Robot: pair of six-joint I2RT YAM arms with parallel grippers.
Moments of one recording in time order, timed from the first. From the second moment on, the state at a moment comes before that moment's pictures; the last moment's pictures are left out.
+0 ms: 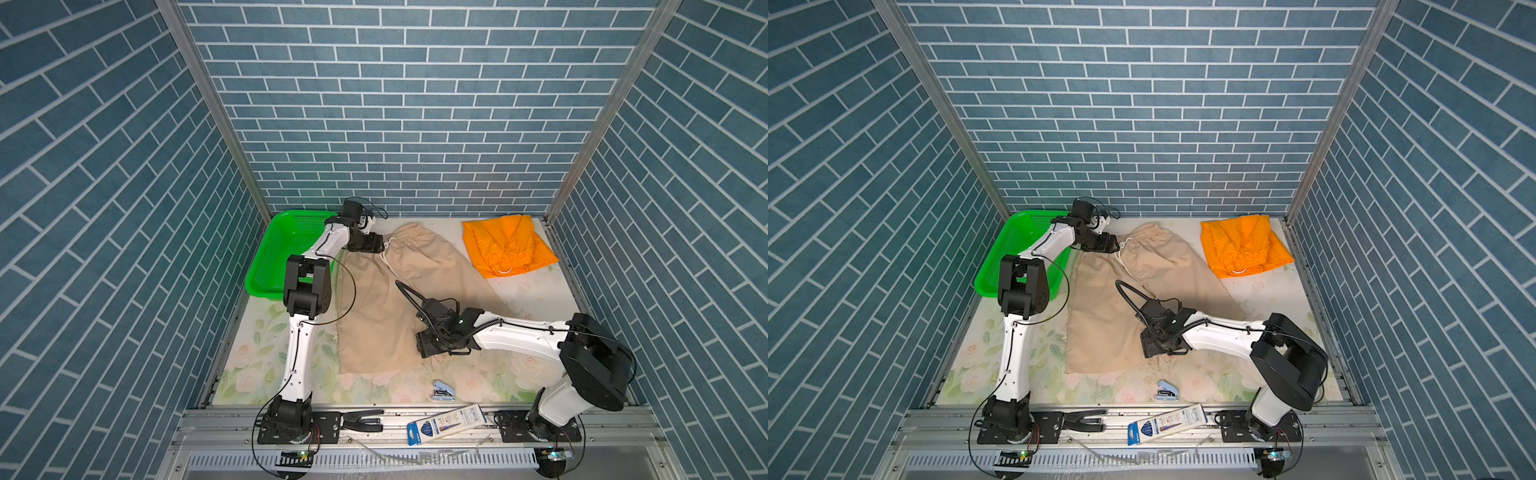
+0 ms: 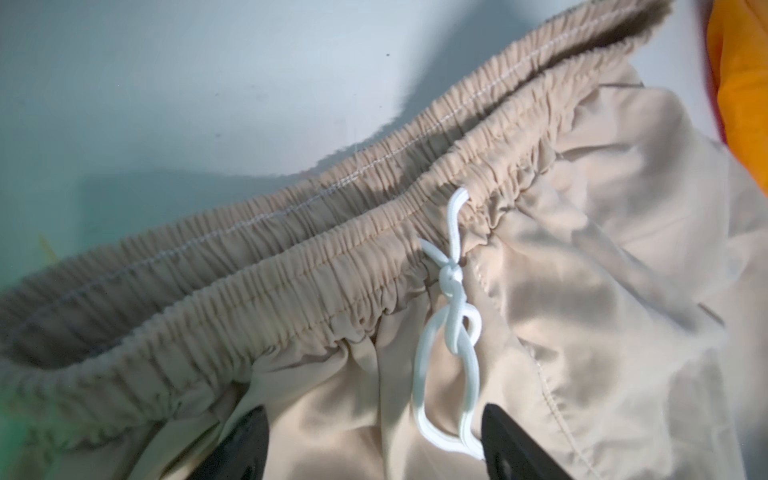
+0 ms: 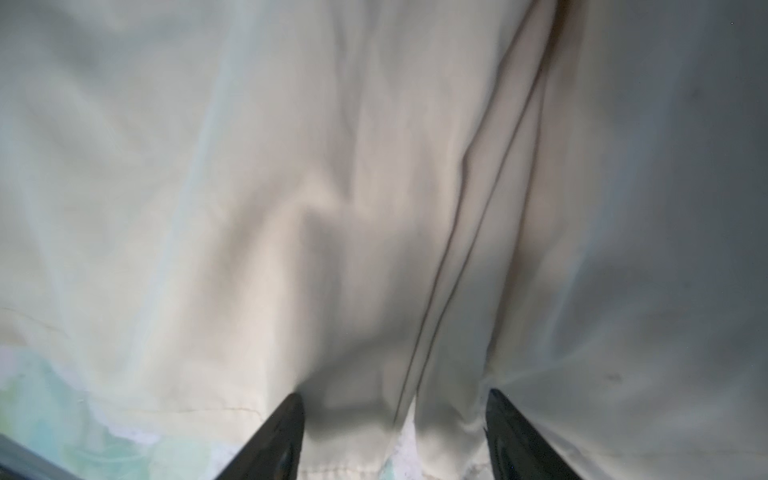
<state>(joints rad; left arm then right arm) -0.20 2.44 2.13 -0.76 0.36 -0.02 1.03 1.62 0.92 -0.53 0.03 0.65</state>
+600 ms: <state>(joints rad) -0.23 2.48 2.12 -0.77 0.30 -0.04 0.94 1.62 0.88 -0.63 0.13 0.61</state>
